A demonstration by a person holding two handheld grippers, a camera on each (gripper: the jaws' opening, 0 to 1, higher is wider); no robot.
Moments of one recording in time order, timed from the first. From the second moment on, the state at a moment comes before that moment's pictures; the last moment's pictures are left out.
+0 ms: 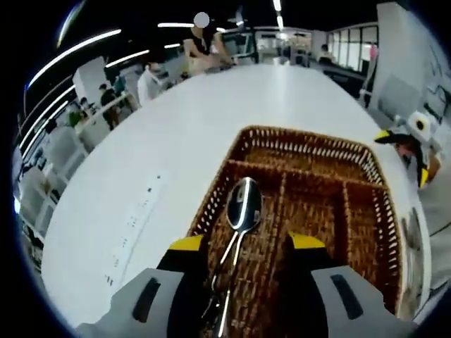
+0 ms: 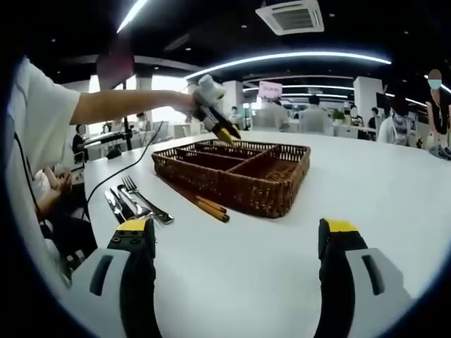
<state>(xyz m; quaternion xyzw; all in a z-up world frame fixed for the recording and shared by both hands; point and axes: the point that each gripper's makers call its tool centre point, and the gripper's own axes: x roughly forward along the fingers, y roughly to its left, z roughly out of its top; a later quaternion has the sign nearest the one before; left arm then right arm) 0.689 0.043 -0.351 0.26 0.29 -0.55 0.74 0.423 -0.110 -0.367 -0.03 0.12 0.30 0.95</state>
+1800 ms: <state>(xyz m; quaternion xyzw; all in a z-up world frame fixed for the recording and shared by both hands) 0.624 0.066 -0.328 0.22 0.25 -0.47 0.82 0.391 -0.084 -0.353 -0.04 0.10 0.34 0.94</state>
